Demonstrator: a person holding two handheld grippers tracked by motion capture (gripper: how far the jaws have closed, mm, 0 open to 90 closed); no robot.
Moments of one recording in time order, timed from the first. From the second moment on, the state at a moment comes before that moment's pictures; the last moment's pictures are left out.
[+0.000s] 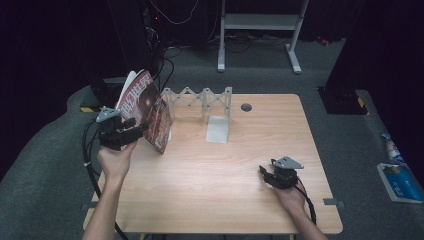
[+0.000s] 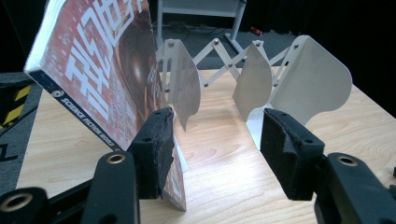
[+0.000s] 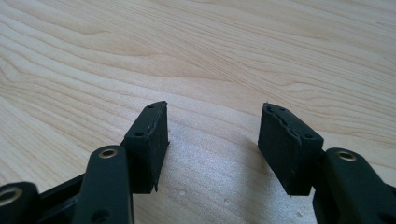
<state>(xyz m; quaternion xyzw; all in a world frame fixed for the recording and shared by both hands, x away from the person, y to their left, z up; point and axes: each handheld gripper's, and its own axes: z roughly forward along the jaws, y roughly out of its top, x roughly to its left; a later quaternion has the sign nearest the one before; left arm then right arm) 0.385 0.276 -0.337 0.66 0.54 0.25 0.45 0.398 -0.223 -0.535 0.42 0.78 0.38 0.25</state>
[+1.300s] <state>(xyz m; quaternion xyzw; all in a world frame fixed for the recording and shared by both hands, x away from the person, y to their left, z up) 0.385 0.254 -0.357 0.67 0.53 0.22 0.46 0.398 -0.223 -0.535 0.43 0.78 0.38 0.25</state>
